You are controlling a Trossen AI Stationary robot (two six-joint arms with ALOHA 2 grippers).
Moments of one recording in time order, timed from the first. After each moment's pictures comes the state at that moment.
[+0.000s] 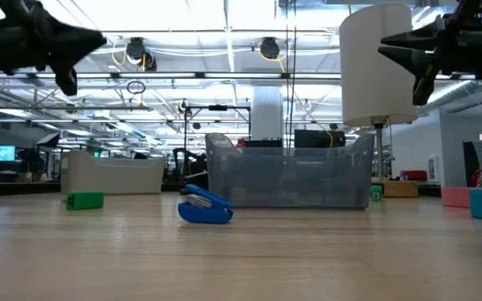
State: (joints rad) left arm 0.04 0.01 0.02 0.29 -0.12 -0.33; right arm -0.01 0.12 0.02 0.40 0.26 0.53
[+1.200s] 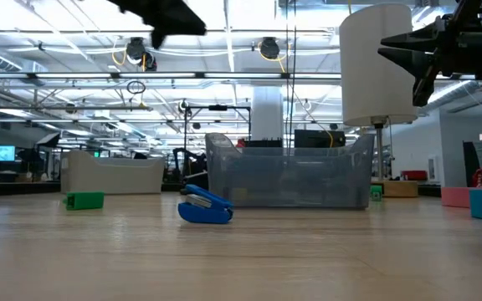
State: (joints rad) left arm 0.22 1.17 1.00 -0.17 0.04 -0.09; right arm -0.01 0.12 0.02 0.39 0.26 0.53
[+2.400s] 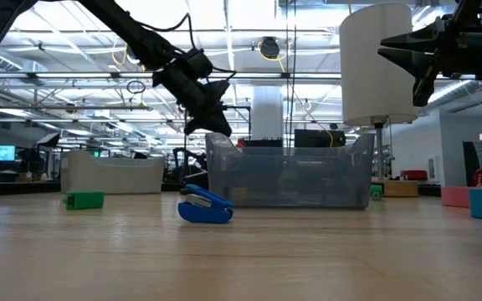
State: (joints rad) left arm 0.73 1.86 1.40 -0.30 0.42 -0.10; right arm -0.01 0.12 0.02 0.39 0.26 0.53
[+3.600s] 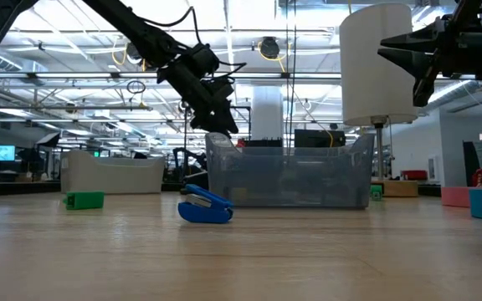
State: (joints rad) left arm 0.66 1.86 1.40 -0.29 0.26 0.10; right arm -0.01 0.12 0.02 0.39 0.26 0.53
